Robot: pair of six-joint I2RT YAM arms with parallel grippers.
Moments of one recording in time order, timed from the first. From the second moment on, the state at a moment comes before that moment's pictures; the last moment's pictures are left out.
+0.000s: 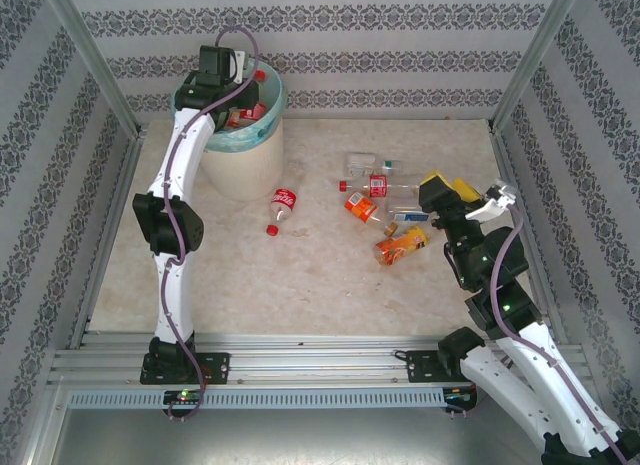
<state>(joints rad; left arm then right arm) -0.12 2.28 2.51 -0.83 0.08 -0.09 0.46 0.55 0.69 -0.01 0.30 0.63</state>
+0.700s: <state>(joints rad) -0.11 1.90 2.42 -0.74 0.17 -0.18 0.46 0.95 1.01 -0.45 0.28 0.57</state>
